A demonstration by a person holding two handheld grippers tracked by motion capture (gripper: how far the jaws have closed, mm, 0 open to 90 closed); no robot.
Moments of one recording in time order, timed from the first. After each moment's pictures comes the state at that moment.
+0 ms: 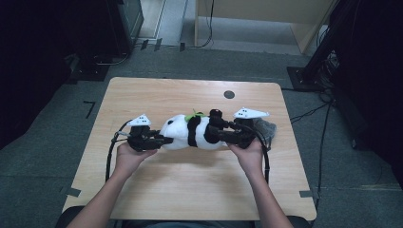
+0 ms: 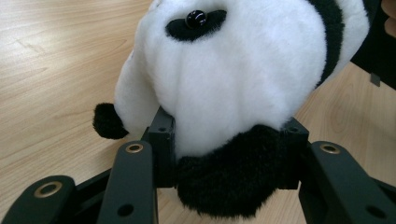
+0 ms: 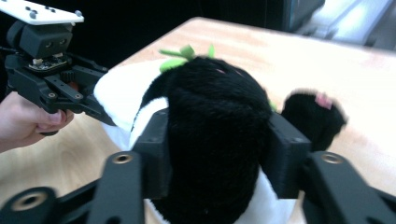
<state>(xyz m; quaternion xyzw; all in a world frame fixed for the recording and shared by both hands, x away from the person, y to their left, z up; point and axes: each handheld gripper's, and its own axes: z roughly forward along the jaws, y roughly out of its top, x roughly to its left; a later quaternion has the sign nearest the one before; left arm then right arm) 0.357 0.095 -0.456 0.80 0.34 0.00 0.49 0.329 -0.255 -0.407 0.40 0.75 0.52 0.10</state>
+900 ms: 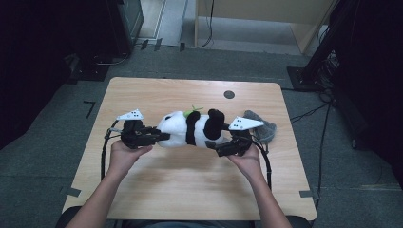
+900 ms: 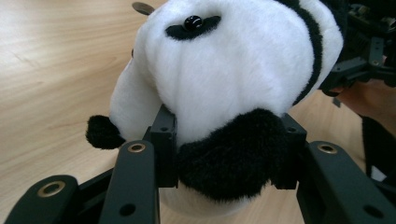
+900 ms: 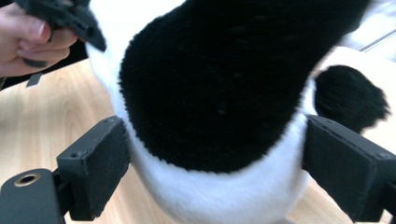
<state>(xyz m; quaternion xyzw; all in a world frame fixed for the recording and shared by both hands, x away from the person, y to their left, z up) 0.352 0.104 -0.426 0.79 0.35 -0.03 0.51 0.324 -0.253 -0.436 0.31 0.79 0.52 0.11</state>
